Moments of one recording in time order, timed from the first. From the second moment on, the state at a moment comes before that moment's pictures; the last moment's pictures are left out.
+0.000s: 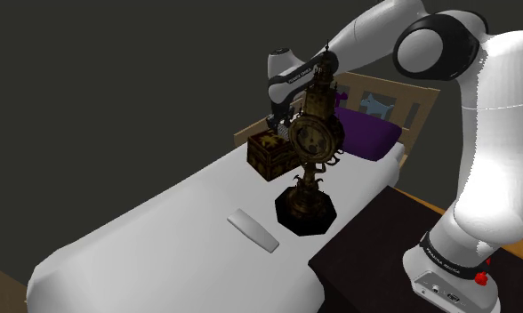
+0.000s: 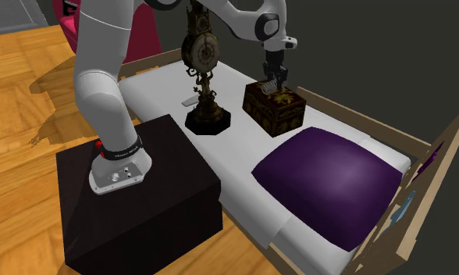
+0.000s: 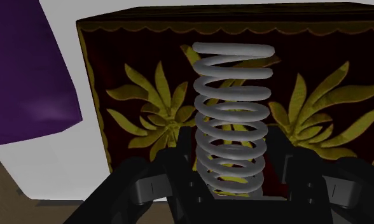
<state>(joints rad) -0.05 0.47 0.04 -1.72 -0.19 2.27 0.15</state>
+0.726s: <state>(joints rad) -0.05 0.47 0.04 -1.72 -0.19 2.27 0.15</state>
